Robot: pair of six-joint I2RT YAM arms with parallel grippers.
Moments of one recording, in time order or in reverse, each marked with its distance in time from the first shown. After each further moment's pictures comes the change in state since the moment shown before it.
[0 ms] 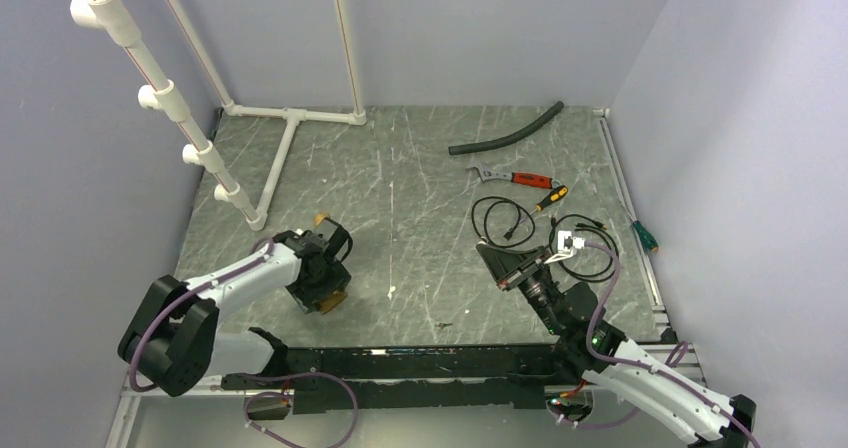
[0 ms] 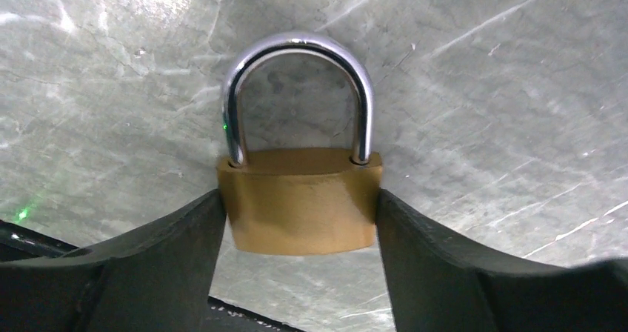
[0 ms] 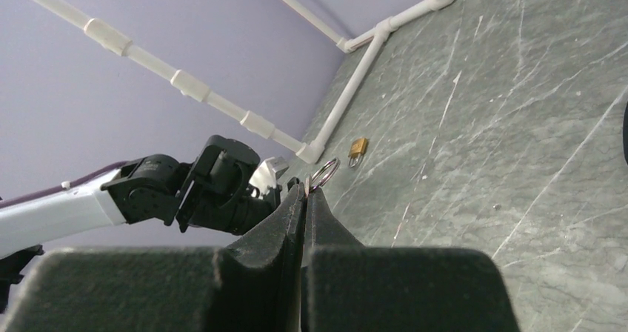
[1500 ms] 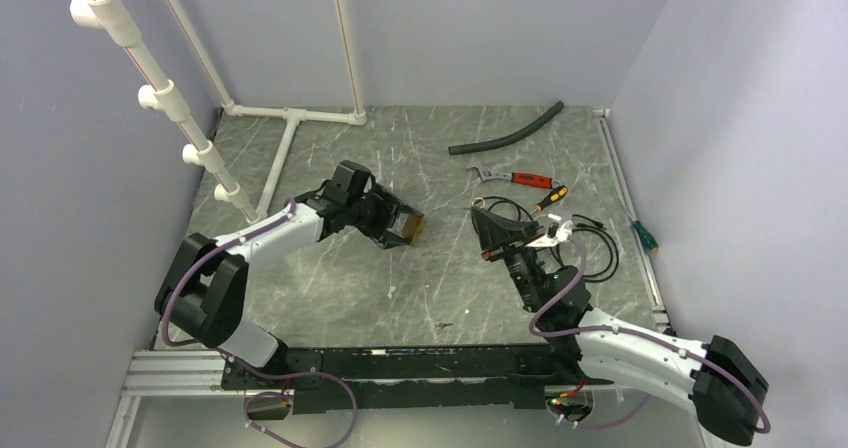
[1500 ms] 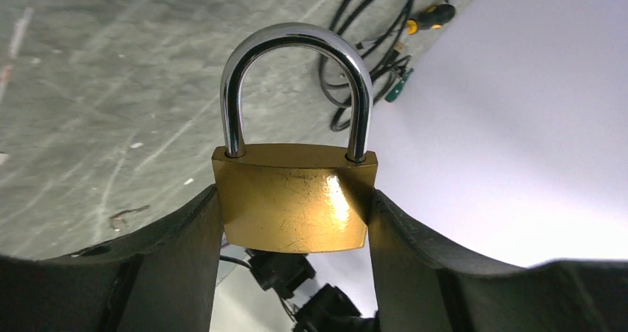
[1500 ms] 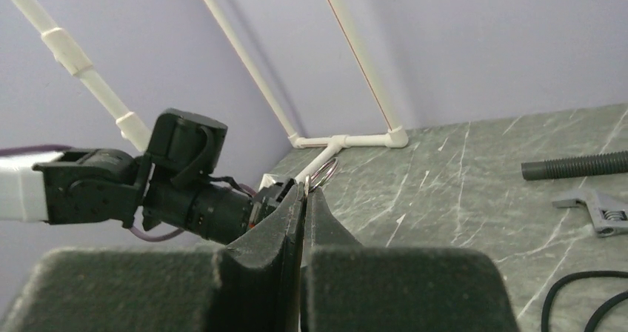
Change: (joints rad) left arm 0.013 0.229 0.305 0.529 0.632 -0.262; right arm 0.001 0.529 0.082 0.711 0.073 -0.486
